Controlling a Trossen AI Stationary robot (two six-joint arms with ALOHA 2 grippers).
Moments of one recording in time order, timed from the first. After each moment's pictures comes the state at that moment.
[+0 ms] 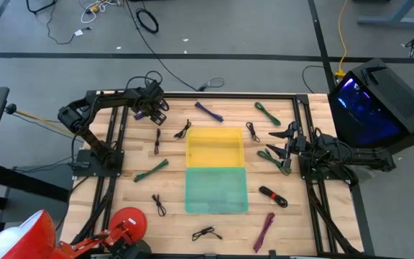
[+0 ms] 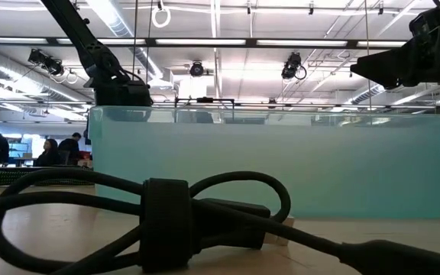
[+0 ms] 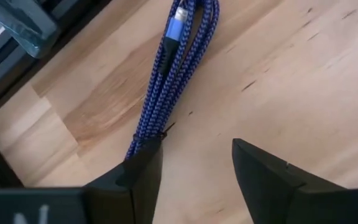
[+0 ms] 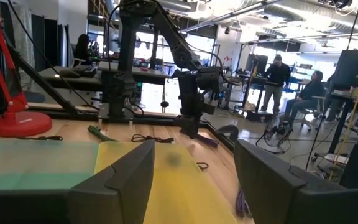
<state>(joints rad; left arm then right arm) 0.88 1.62 0.84 -0.50 -0.21 0.01 -0.03 0.00 0.02 0.09 0.19 -0.18</state>
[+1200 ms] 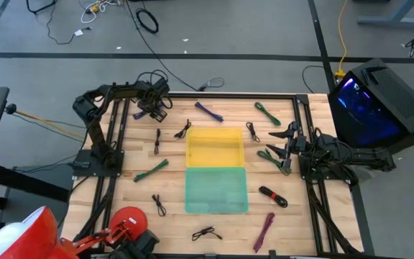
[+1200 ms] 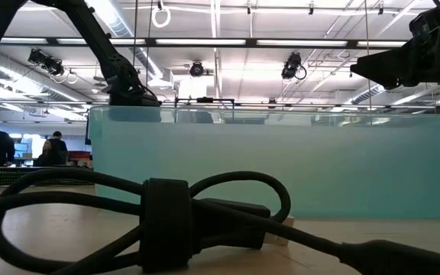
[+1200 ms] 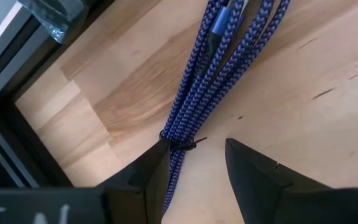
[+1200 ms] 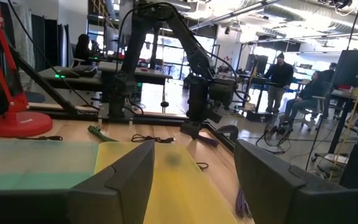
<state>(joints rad) 0.90 1.82 1.04 -0.72 -0.32 -0.07 -0.03 0.00 0.02 0.09 0.19 -0.18</state>
